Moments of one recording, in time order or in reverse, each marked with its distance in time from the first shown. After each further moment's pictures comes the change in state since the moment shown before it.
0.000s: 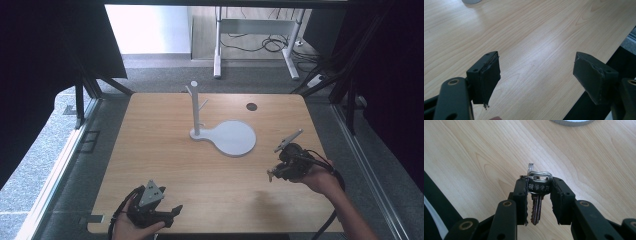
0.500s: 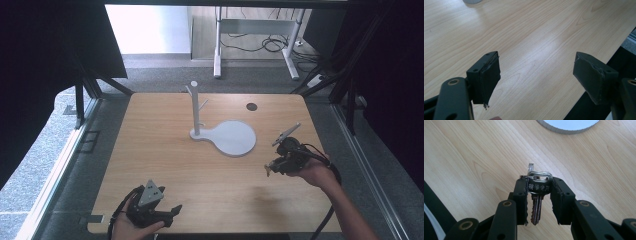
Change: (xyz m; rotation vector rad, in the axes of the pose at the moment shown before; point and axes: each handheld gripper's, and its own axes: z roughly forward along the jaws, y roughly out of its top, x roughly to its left) left arm 0.001 0.000 0.000 0.000 0.001 -0.002; right arm -0.010 0.014 0.002 -0.015 0.007 0.007
